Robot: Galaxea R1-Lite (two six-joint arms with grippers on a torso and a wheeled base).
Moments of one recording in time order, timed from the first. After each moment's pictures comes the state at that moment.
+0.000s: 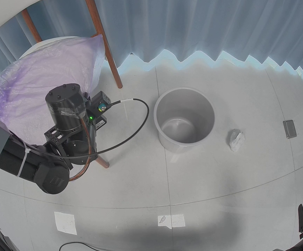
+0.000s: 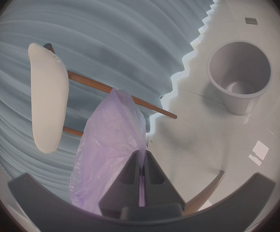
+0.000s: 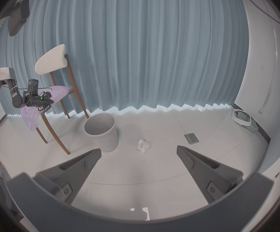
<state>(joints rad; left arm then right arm) -0.57 1.87 -0.89 -1.09 0.81 1.06 0.00 0.02 -0.02 0.00 -0.02 0.00</state>
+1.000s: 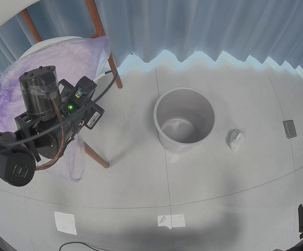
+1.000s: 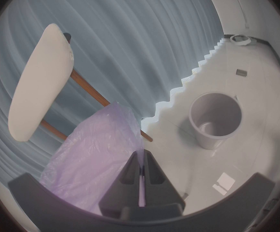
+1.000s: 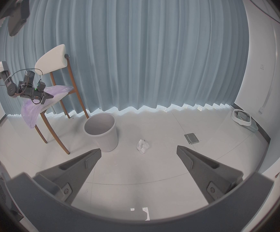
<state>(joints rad) -0.55 1.66 -0.90 -0.76 0.46 0.71 0.00 0.02 -0.02 0.00 -0.02 0.00</state>
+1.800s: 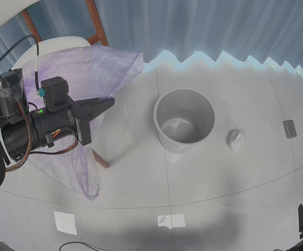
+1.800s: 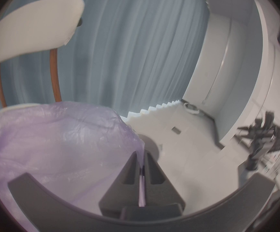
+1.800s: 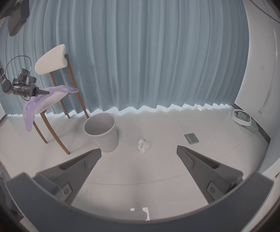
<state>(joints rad) -0.45 1.49 -0.80 -0.65 -0.33 0.14 0.00 0.02 -0.02 0.00 -0.02 0.00</state>
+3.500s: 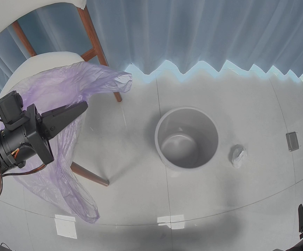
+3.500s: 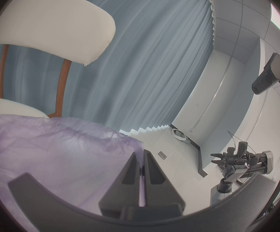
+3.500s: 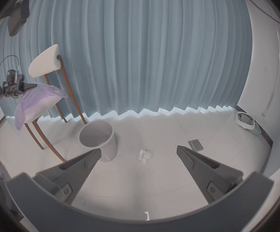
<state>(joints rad) -0.37 1.31 -0.52 -0.97 -0.54 -0.14 0.00 0.02 -0.02 0.00 -0.02 0.00</state>
